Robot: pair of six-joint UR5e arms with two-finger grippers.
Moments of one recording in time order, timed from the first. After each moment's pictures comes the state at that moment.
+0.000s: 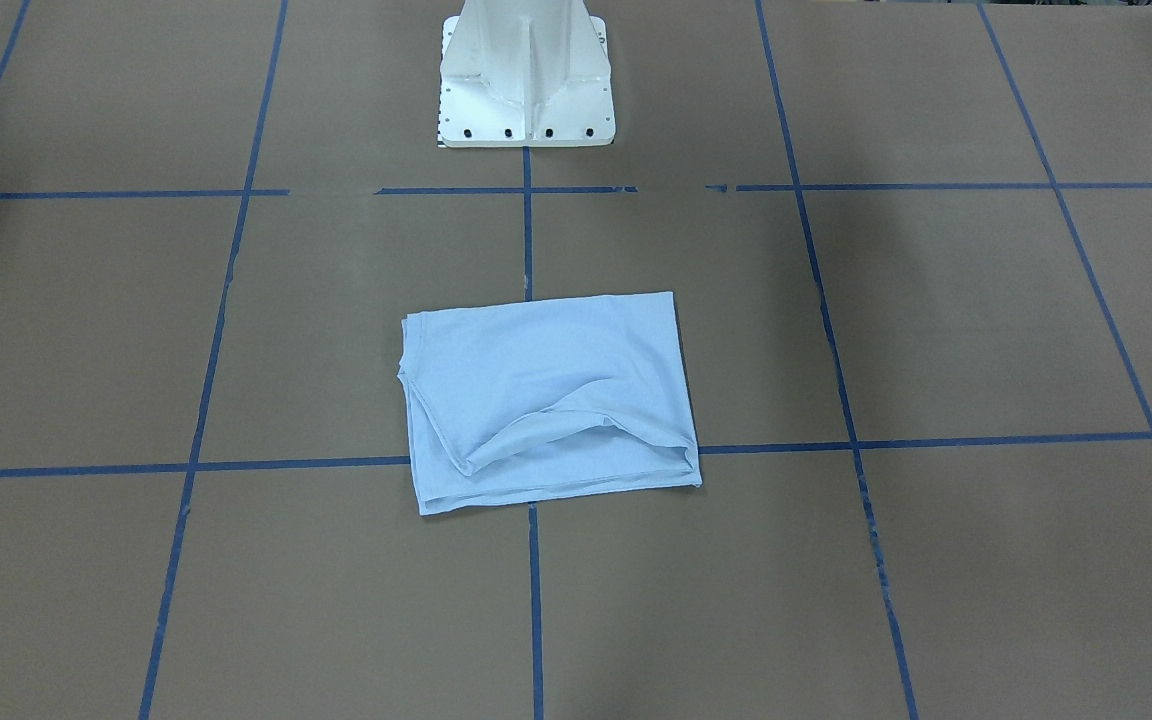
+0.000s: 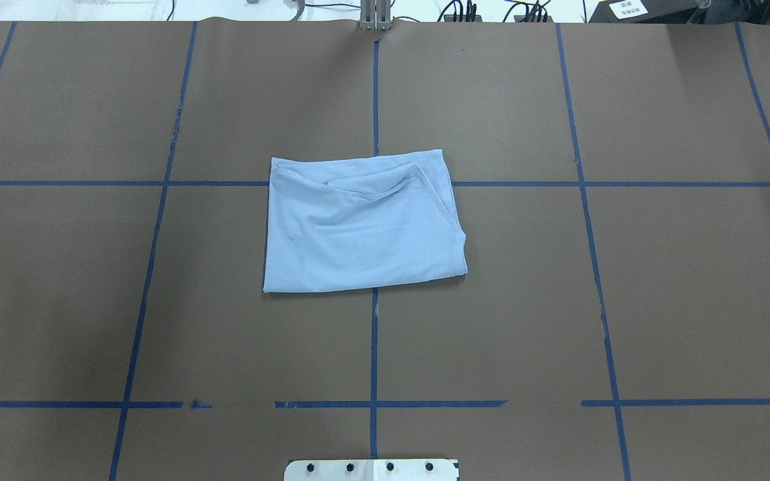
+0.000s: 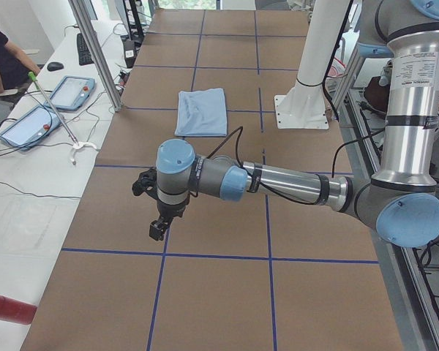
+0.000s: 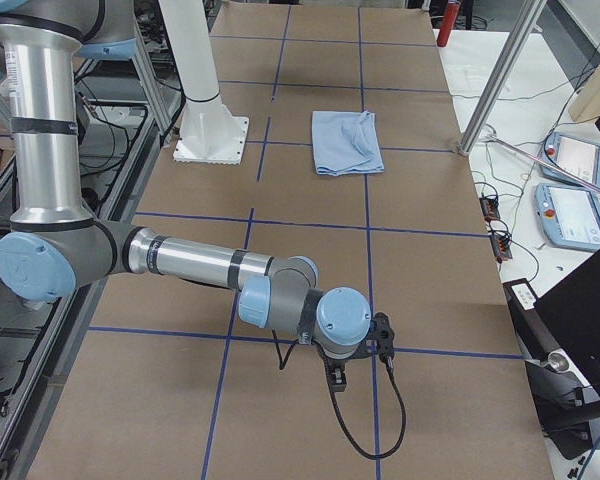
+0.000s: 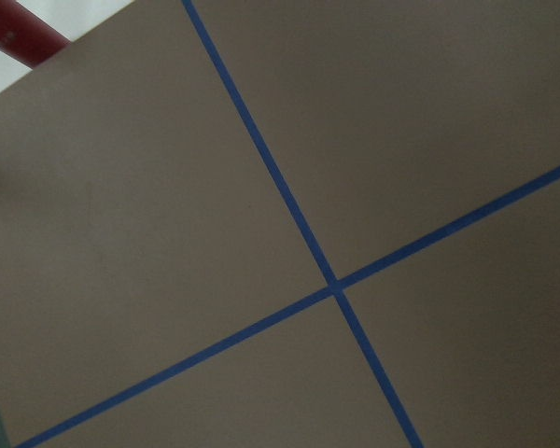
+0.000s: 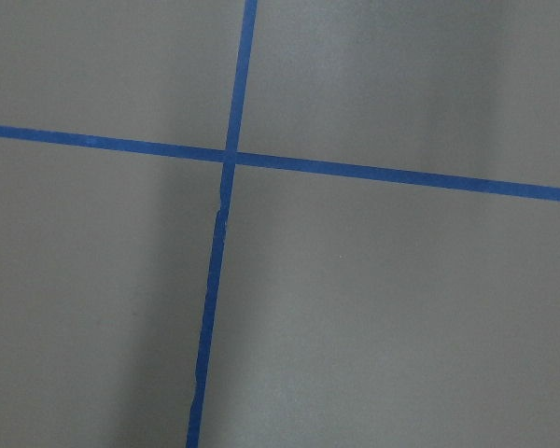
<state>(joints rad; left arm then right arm) -1.59 -1.57 -1.71 -1.67 -2.28 0.34 1.73 -1.58 1.48 -1.63 2.43 -0.34</state>
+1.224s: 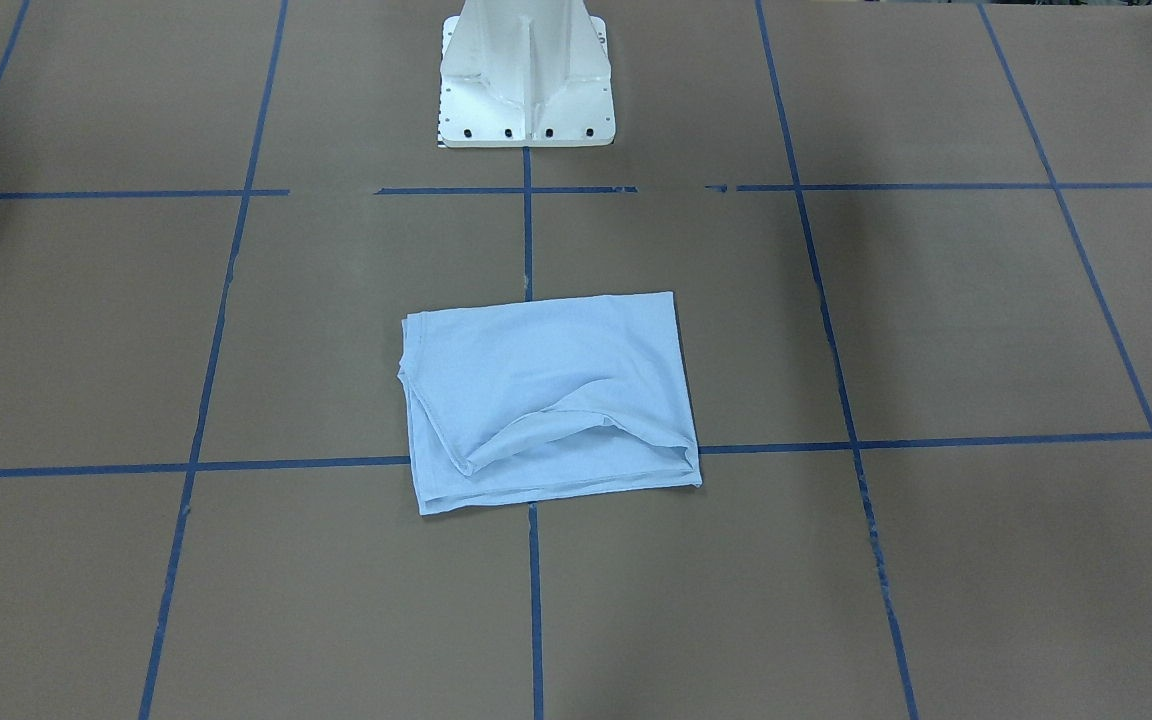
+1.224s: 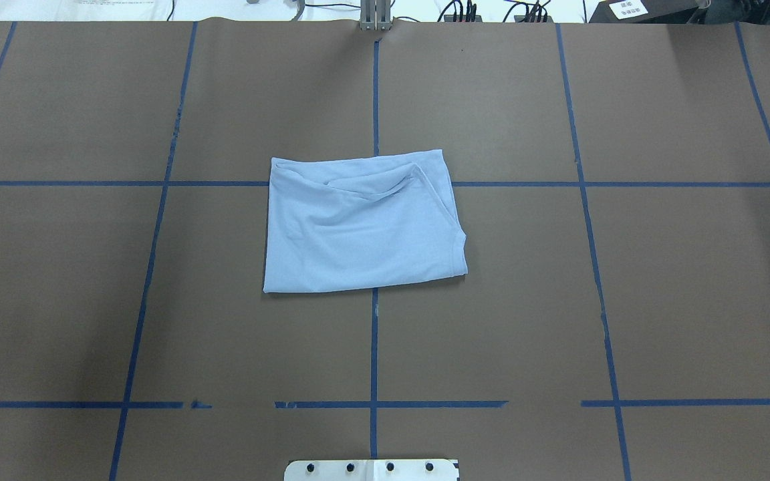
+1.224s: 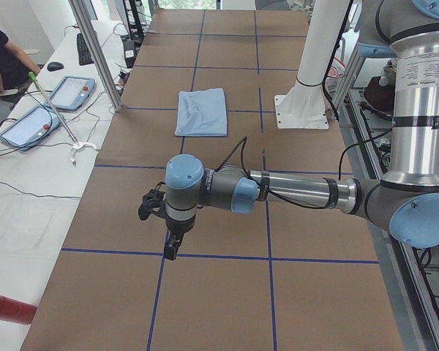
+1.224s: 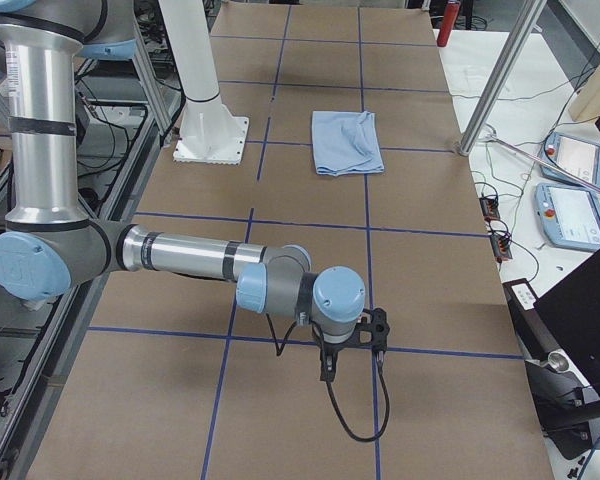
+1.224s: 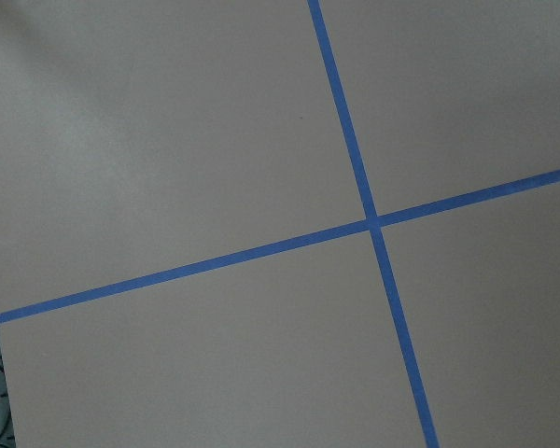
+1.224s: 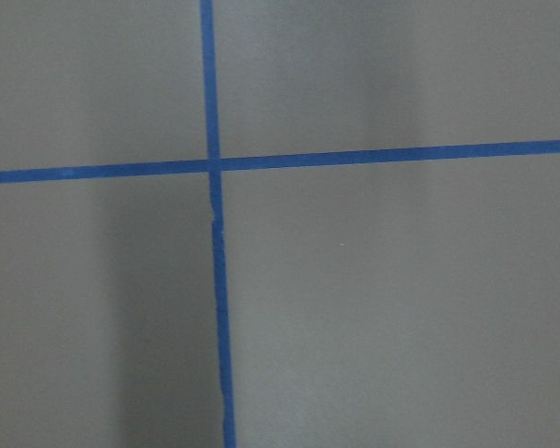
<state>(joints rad) -1.60 -1.53 -1.71 -1.67 -2.21 0.13 1.65 -1.61 1.60 -1.62 2.36 -0.02</state>
